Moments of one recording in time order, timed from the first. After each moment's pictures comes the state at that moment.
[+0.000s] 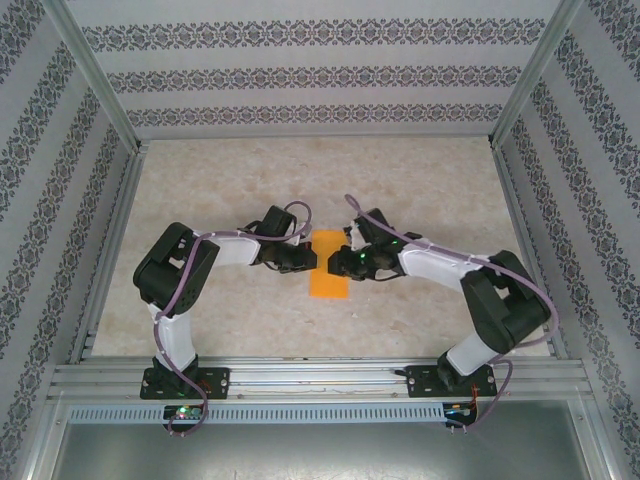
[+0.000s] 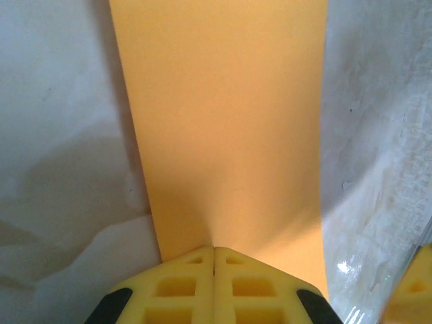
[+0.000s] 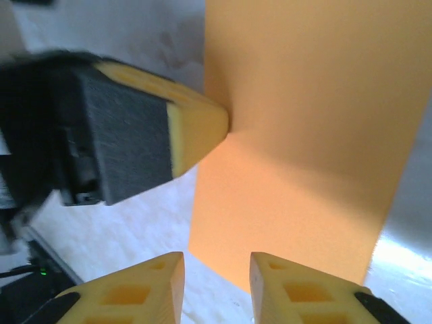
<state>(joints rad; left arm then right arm) -0.50 1.90 0.97 -0.06 0.57 -0.60 0.53 1.56 0.83 -0.28 -0.52 0.70</state>
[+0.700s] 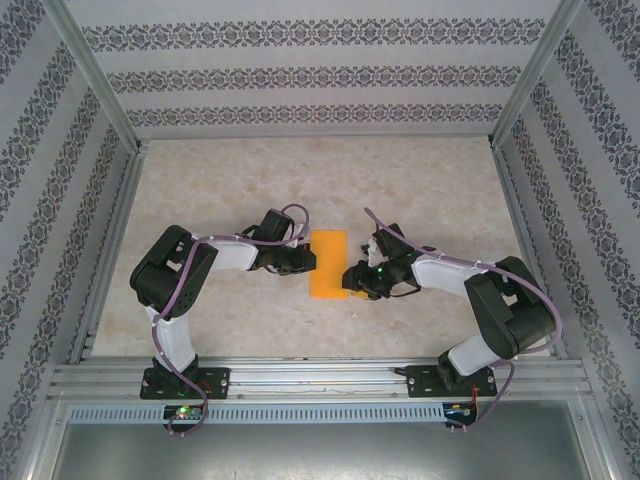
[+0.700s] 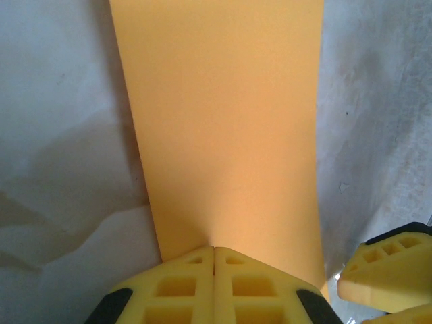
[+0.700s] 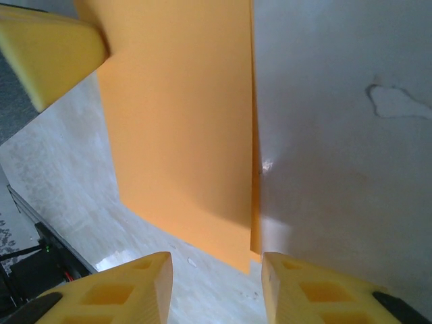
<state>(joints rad) -0.51 1.88 0.91 0.02 0.56 -0.63 0.47 1.54 0.66 -0.25 -0.63 0.74</state>
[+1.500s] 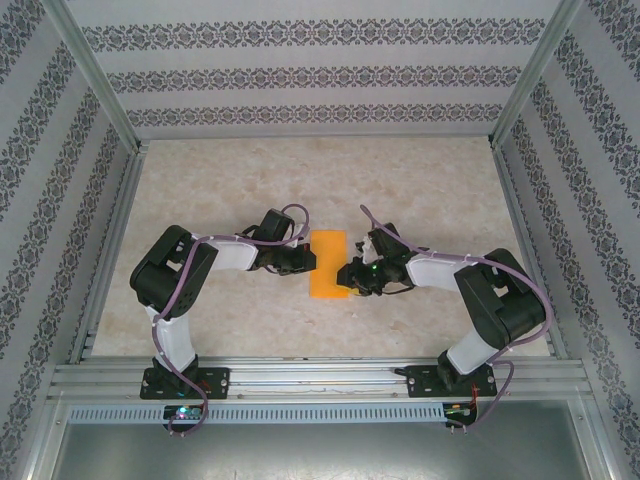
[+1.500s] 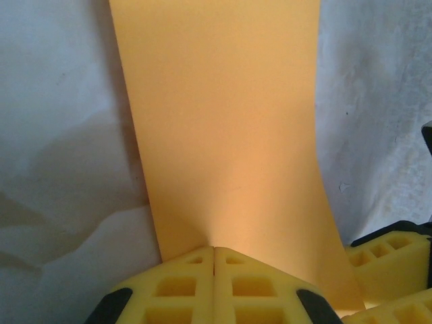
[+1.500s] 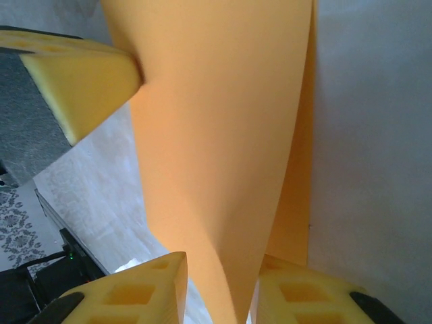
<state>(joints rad) -0.51 1.88 0.91 0.02 0.56 -0.63 0.48 1.60 0.66 -0.10 -0.66 0.81</state>
